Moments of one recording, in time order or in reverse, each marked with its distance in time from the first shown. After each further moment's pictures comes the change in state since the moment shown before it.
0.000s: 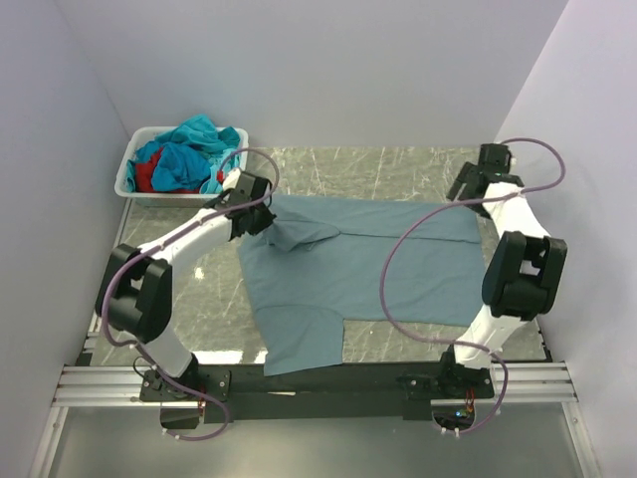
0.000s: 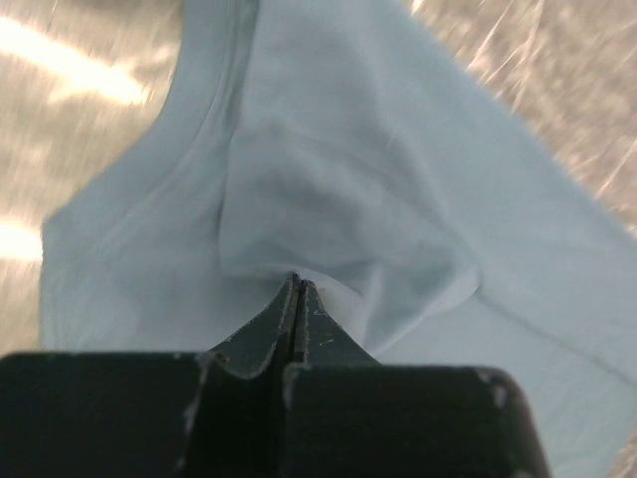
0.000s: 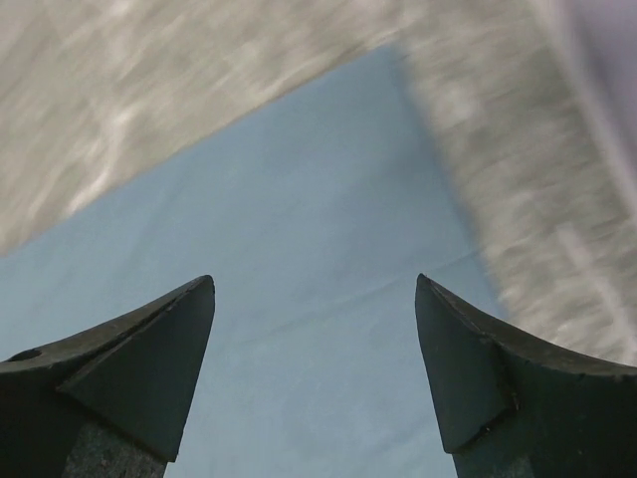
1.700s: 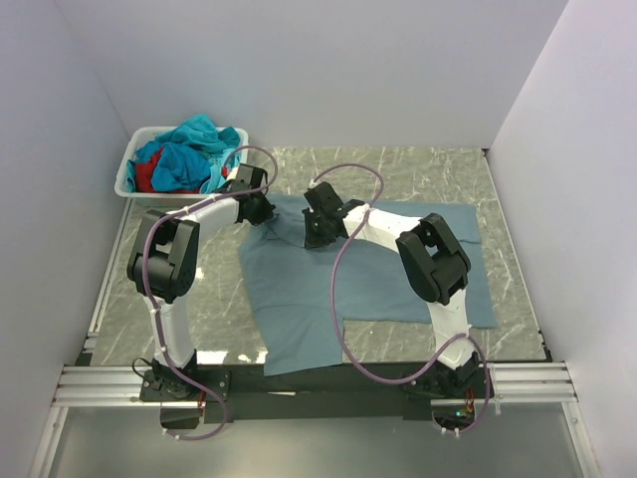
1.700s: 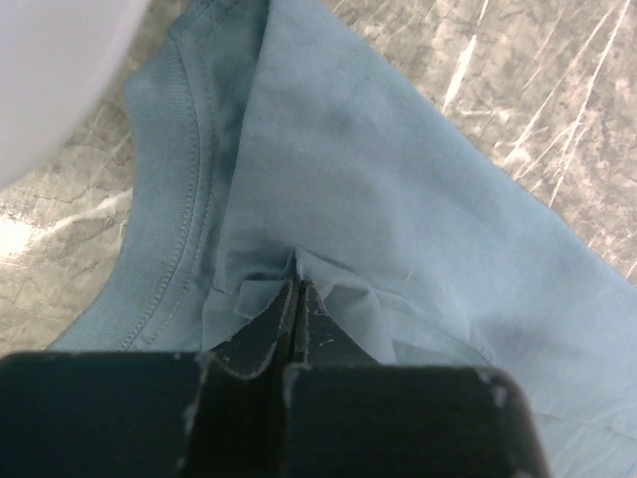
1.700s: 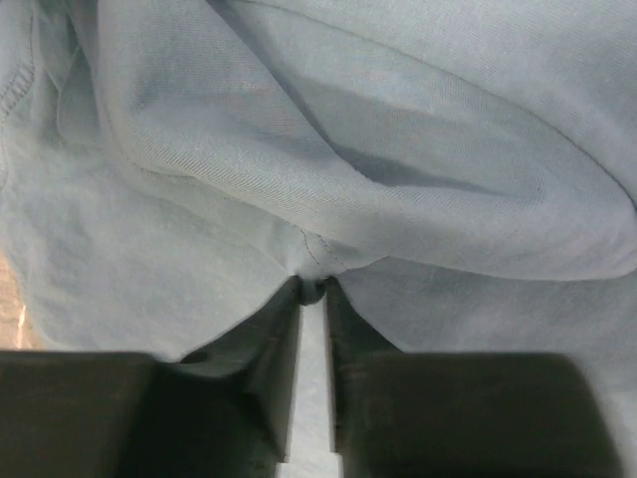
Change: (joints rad) left arm 0.123 0.321 0.162 0.143 0.149 0.065; right arm 0.874 0.314 0.076 0.172 -0.220 0.203
